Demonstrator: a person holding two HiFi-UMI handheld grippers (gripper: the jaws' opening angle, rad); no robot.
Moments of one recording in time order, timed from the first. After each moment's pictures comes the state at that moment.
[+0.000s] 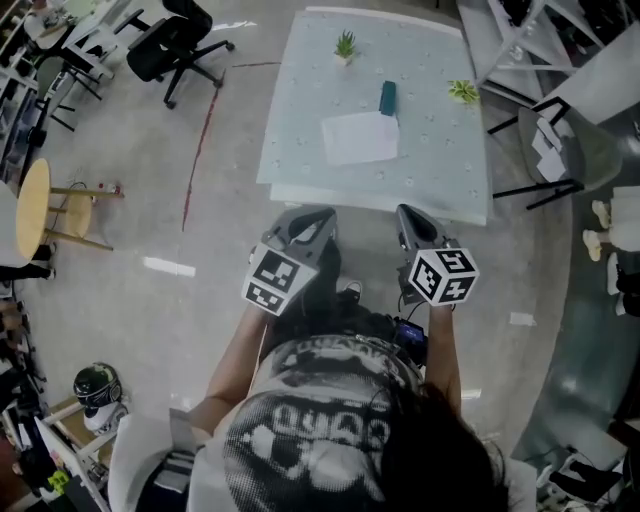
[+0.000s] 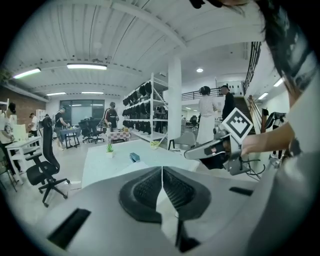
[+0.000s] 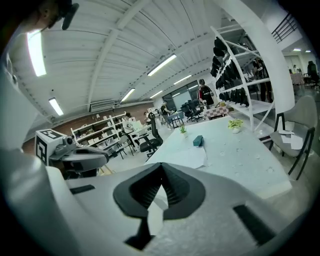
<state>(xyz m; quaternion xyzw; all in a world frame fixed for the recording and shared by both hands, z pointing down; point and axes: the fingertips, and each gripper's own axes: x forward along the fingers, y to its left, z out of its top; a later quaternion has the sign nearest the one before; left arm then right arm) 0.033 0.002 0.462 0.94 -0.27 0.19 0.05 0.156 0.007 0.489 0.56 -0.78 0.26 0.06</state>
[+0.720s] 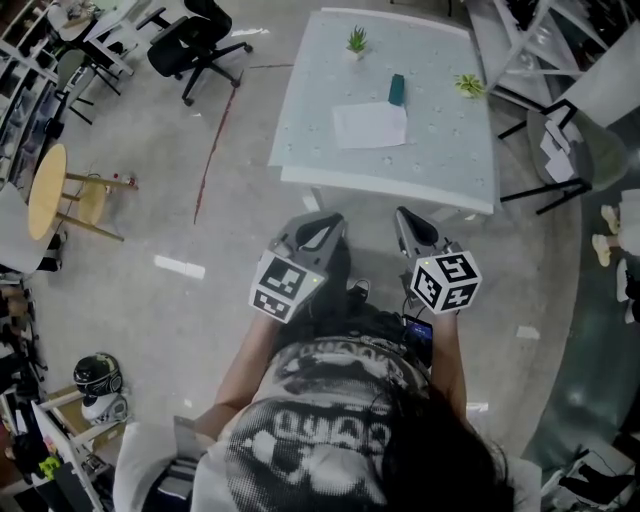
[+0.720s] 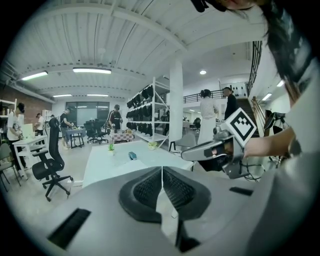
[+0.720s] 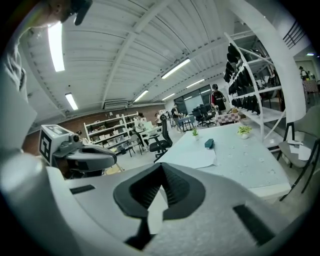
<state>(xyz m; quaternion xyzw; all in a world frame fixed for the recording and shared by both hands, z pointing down) 0.021 0.074 0.455 0.94 -0.30 0.17 0.05 0.122 0.069 0.471 0.52 -0.82 0.21 0.06</state>
